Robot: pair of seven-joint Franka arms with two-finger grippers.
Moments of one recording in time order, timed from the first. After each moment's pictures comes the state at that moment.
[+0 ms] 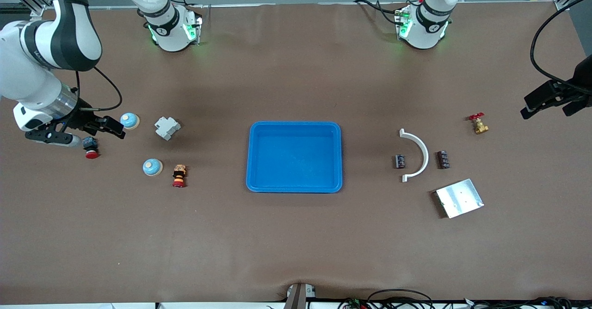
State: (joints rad) left arm 0.00 0.03 0.00 -1.48 -0.04 1.66 -0.09; right arm -0.14 -0.04 0.08 -2.16 0.08 2.19 0.07
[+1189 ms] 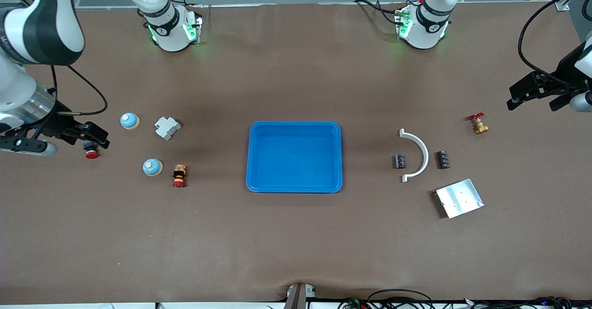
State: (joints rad) left arm 0.00 -0.01 -0.04 -1.57 -0.04 1.64 -0.02; right arm -0.10 0.07 0.08 -1.79 0.01 1.95 0.12
